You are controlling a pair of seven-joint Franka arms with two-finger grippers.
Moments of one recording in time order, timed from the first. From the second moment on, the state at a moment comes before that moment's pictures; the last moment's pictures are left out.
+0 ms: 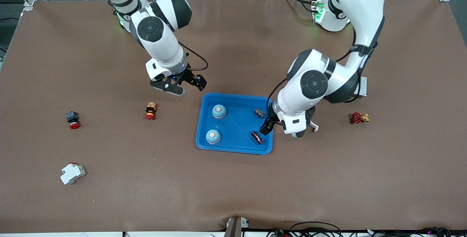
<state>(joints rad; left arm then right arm) -0.34 0.62 -0.26 -1.47 -0.07 2.16 -1.57 0.67 0.18 -0.04 -2.04 0.11 2.29 0.92</state>
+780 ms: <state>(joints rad) -0.42 0.73 -0.26 -1.49 0.00 2.12 -1.64 0.76 0.42 -0.04 -1.93 0.00 2.43 1.17</state>
